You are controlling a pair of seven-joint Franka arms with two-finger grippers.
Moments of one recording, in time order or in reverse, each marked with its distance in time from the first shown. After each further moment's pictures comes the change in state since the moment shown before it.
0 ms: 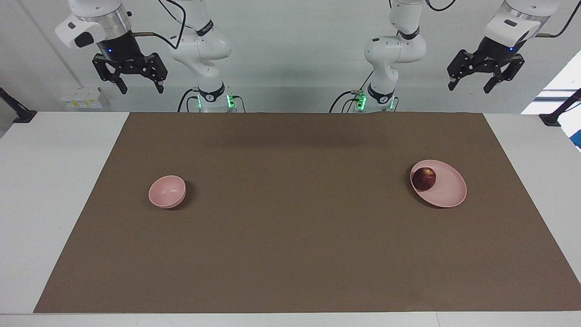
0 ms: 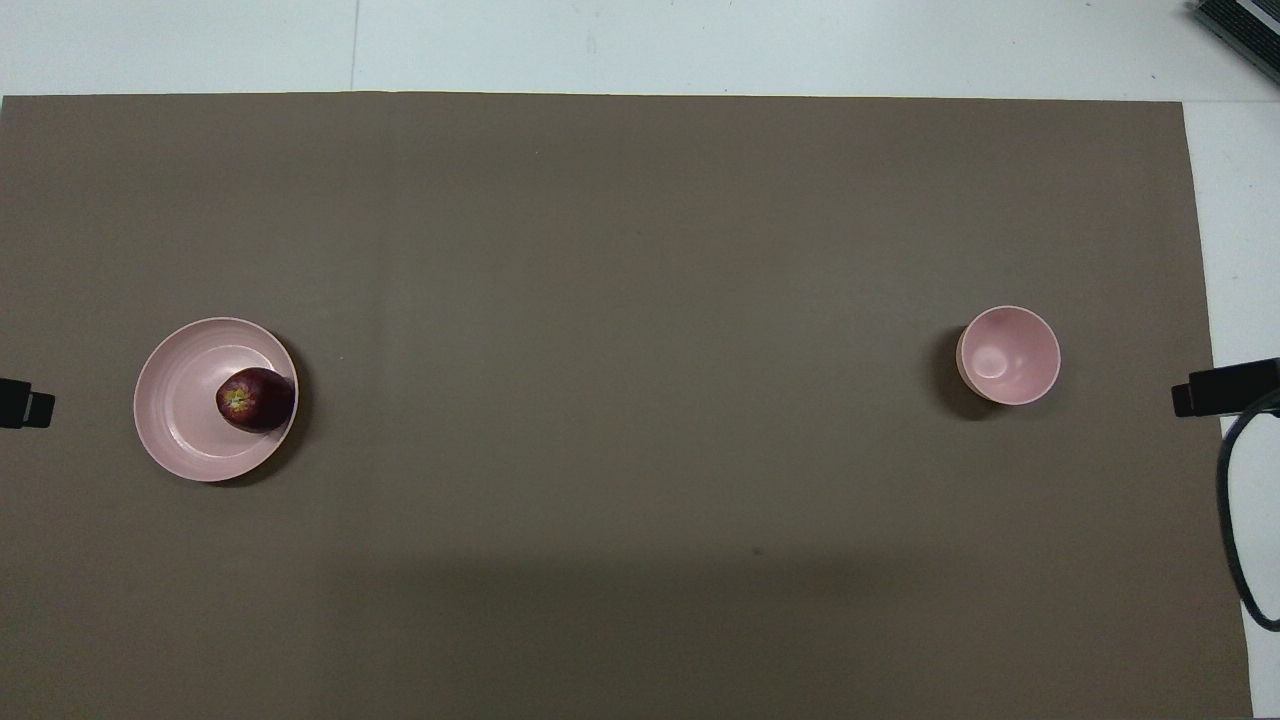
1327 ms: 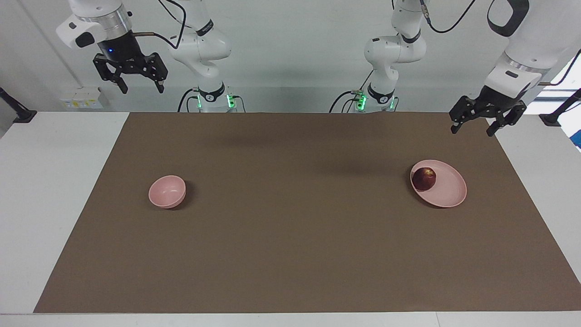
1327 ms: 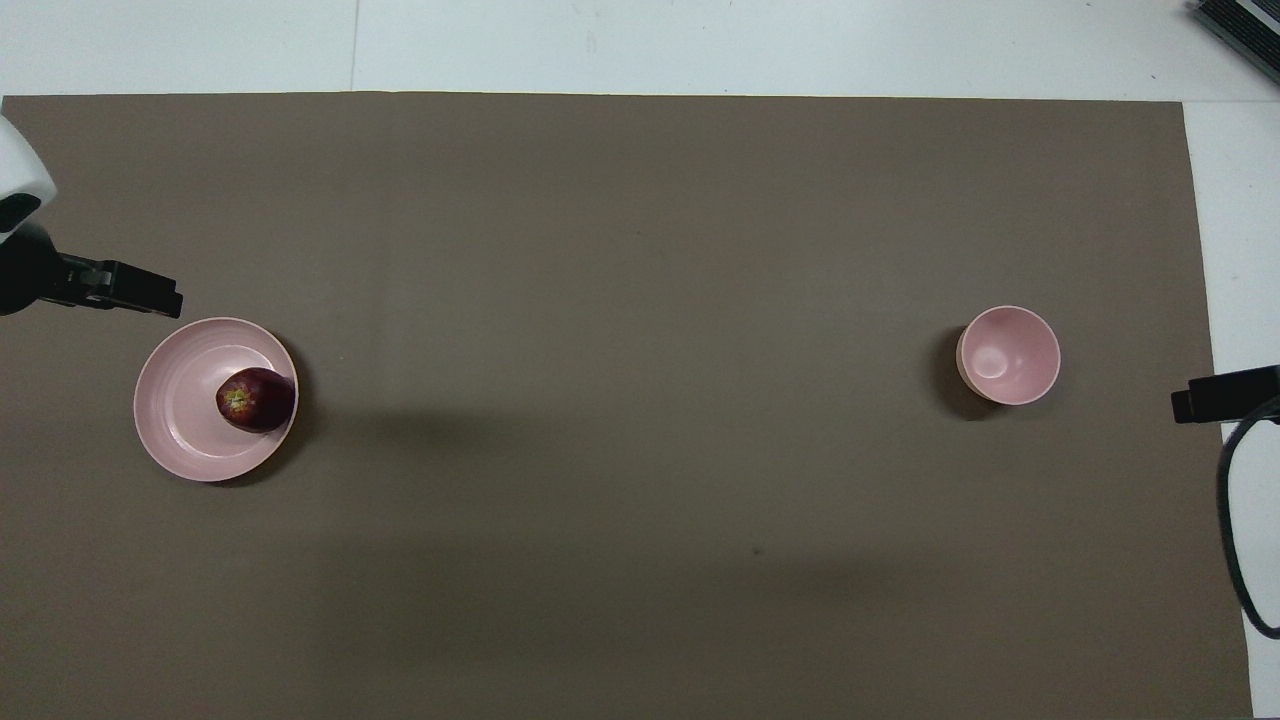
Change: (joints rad) left arm 0.004 0.189 0.010 -0.175 0.000 0.392 0.058; right arm 0.000 -0.010 0.000 -0.015 0.000 0.000 0.000
